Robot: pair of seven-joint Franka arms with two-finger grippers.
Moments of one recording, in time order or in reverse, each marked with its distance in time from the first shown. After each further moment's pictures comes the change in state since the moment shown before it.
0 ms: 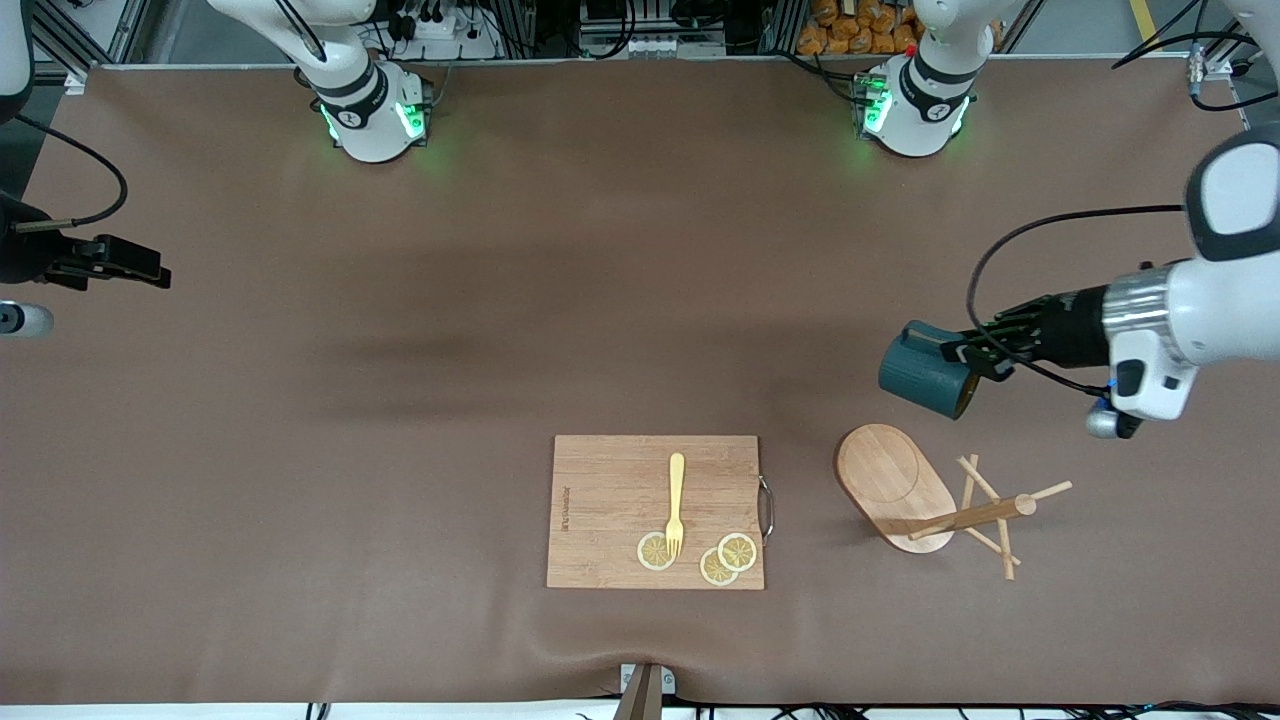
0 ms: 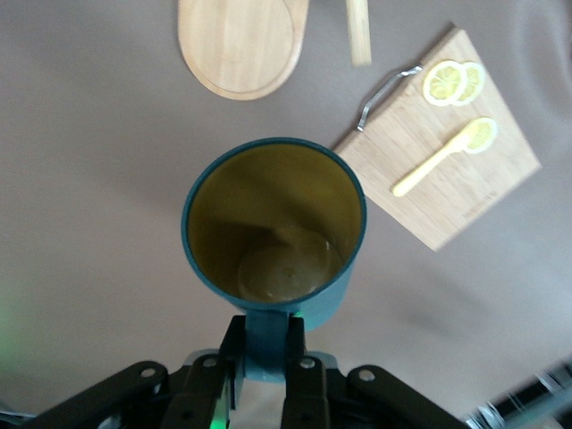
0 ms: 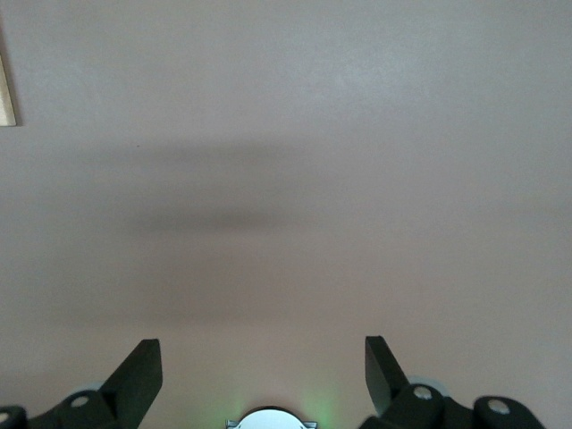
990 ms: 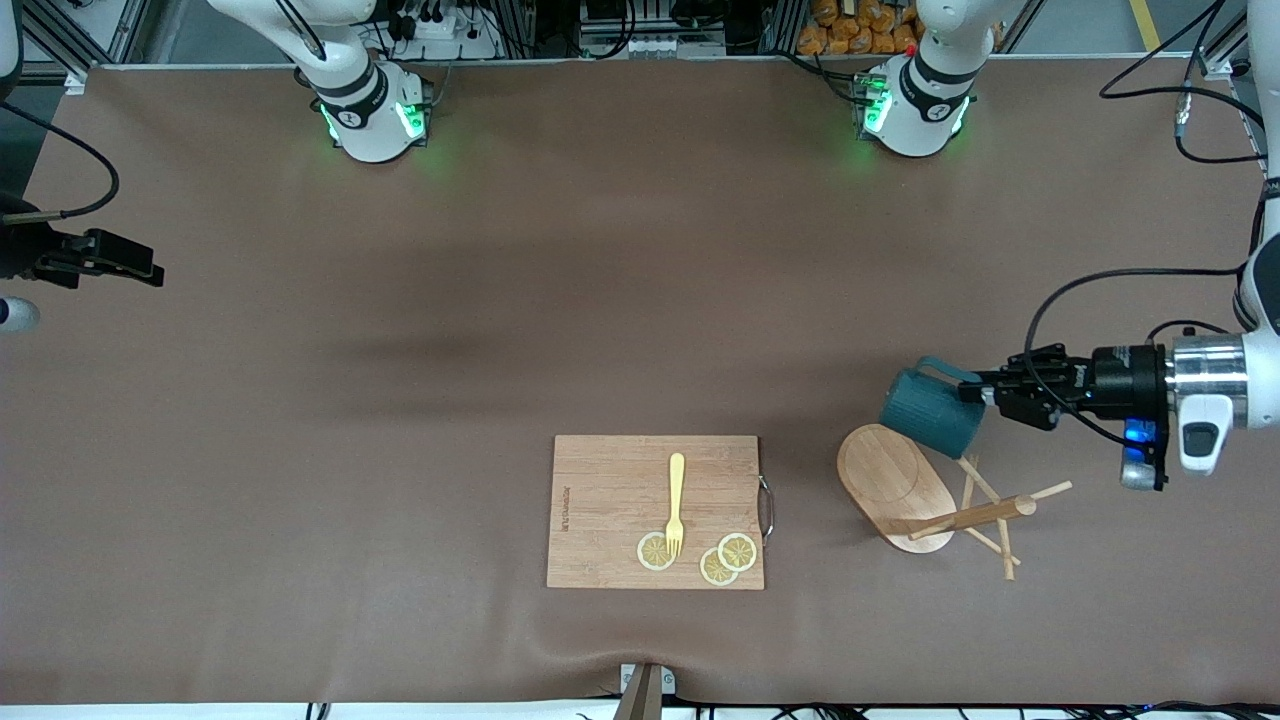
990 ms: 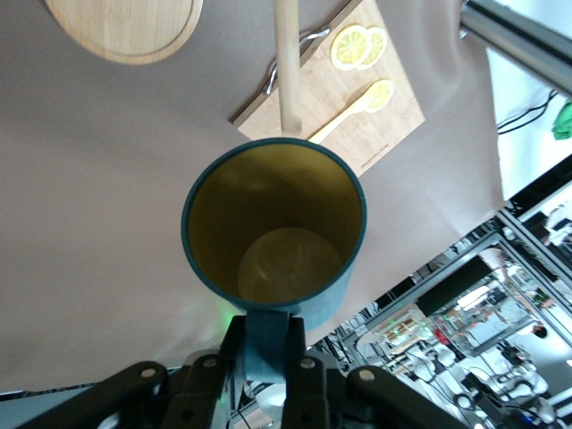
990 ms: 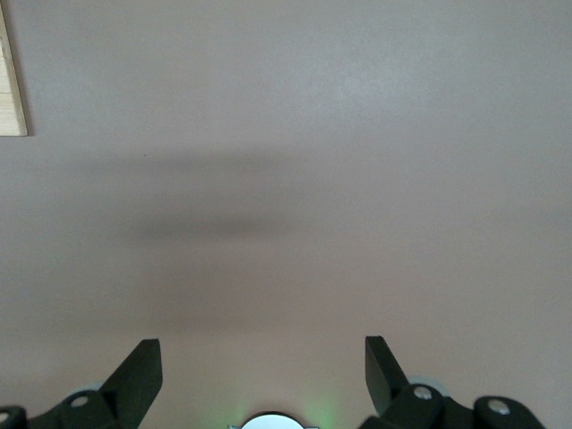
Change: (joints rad) left arm 0.063 0.206 0.002 0.106 -0.220 0.006 0.120; right arm 0.000 -0.001 0.005 0.033 0.001 -0.009 0.005
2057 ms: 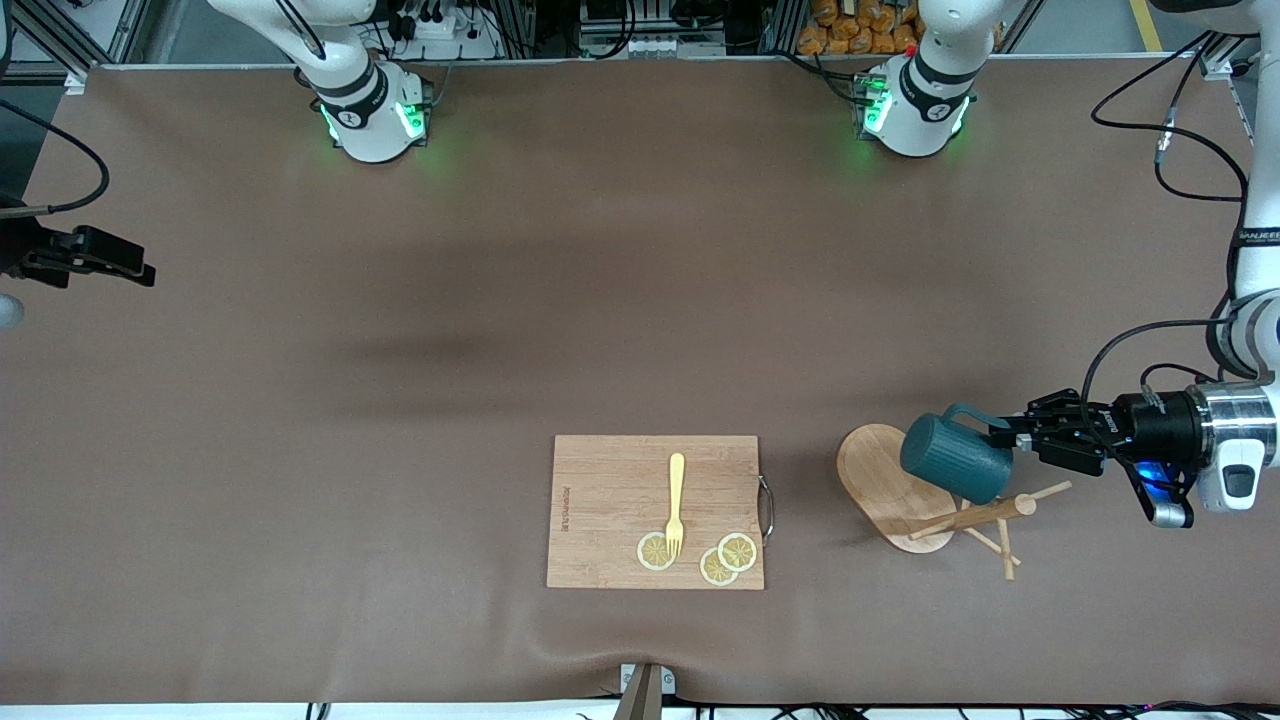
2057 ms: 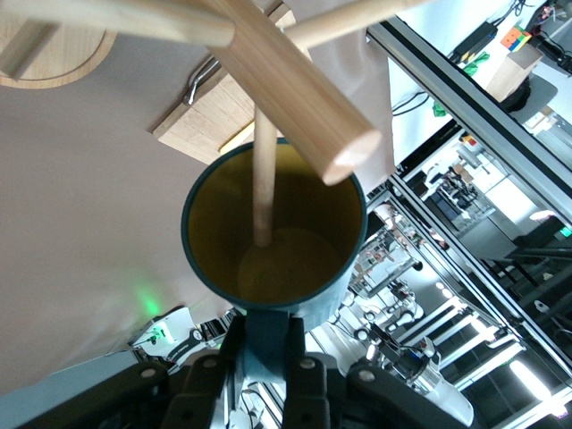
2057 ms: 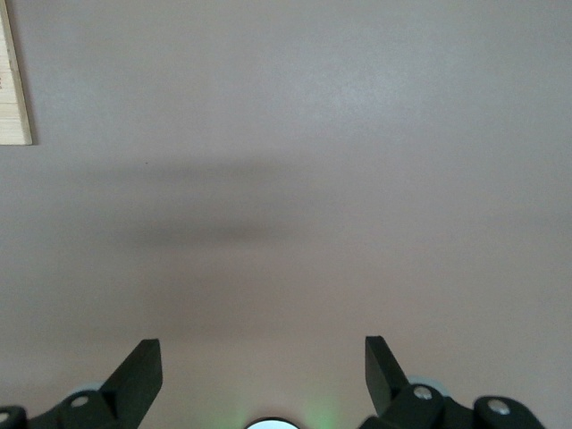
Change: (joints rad) left arm 0.069 0.166 0.003 0.037 -0.193 0.033 0.159; right arm 0.000 0.000 -0.003 0.020 0.000 0.000 0.001
